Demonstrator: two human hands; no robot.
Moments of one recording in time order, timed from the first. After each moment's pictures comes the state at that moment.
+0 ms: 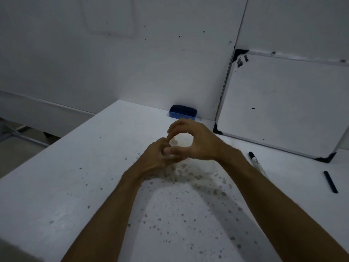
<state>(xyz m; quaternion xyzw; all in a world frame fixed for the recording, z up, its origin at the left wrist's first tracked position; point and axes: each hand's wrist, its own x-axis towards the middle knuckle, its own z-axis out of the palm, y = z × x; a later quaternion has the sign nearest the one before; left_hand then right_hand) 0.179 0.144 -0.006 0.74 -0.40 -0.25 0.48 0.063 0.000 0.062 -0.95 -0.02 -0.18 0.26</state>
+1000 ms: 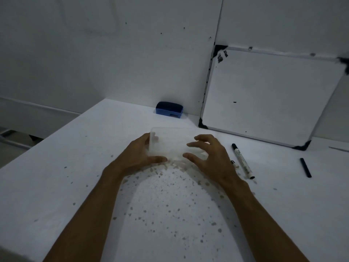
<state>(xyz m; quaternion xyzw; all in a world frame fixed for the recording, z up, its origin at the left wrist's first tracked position) 0.172 0.159 0.003 0.78 -0.42 -0.22 0.40 -0.029 -0.019 -0.010 -0.90 0.18 -0.31 0.24</state>
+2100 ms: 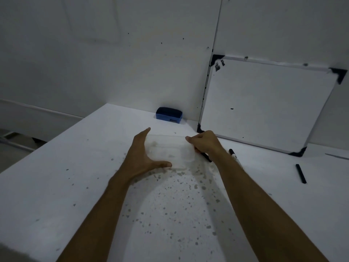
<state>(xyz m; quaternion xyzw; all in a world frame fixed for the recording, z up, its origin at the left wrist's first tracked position) 0.154 0.155 0.005 0.79 -0.40 -0.13 0.44 0.032 -0.059 0.028 -0.76 0.42 -0.17 0.46</state>
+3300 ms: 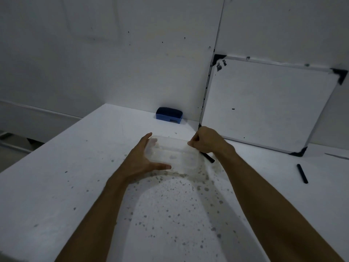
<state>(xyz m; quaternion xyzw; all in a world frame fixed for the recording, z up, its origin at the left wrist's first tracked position) 0.178 0.157 -0.011 0.75 -0.41 -0.22 0.47 0.040 -0.062 0.049 -0.92 0.33 -0.02 0.19</state>
